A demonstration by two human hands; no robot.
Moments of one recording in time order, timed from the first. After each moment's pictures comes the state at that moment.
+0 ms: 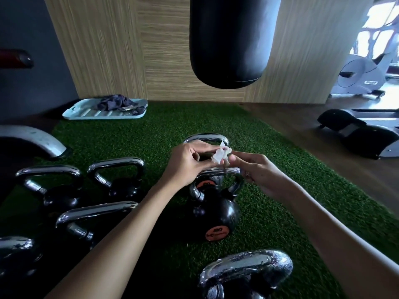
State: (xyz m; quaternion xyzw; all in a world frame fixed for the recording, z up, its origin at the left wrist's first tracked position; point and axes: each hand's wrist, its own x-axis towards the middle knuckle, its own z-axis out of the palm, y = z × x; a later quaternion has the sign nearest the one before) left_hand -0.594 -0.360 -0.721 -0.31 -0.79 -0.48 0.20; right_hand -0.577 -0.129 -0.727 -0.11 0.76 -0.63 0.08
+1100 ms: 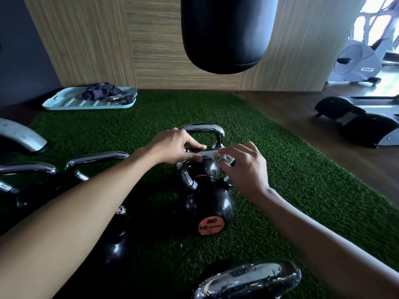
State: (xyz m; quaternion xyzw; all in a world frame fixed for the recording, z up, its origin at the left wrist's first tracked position) left_hand -0.678 -0.379 -0.719 -0.30 -0.94 -0.18 0.02; right_hand -0.618 -0.152 -0.788 -0.12 0.89 -0.20 -0.40
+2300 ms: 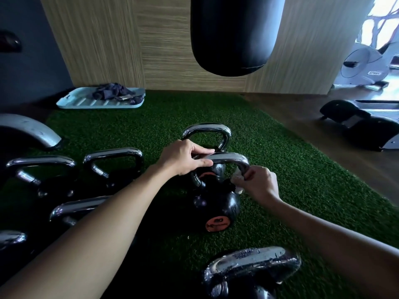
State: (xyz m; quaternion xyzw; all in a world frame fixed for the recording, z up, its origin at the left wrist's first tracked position) left_hand -0.637 -0.379 -0.744 -0.21 -0.95 -0.24 0.07; right_hand -0.600 -0.127 -0.828 0.11 0.91 -0.37 -0.15
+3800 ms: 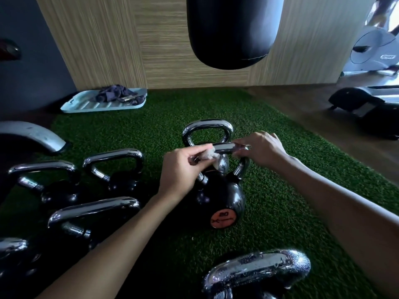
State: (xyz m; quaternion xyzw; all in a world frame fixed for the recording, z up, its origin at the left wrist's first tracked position) left_hand -0.598 -0.360 -0.773 -0.19 -0.81 -0.49 0.25; right_hand -0.652 -0.114 -0.751 -0.08 0.97 -0.18 -0.13
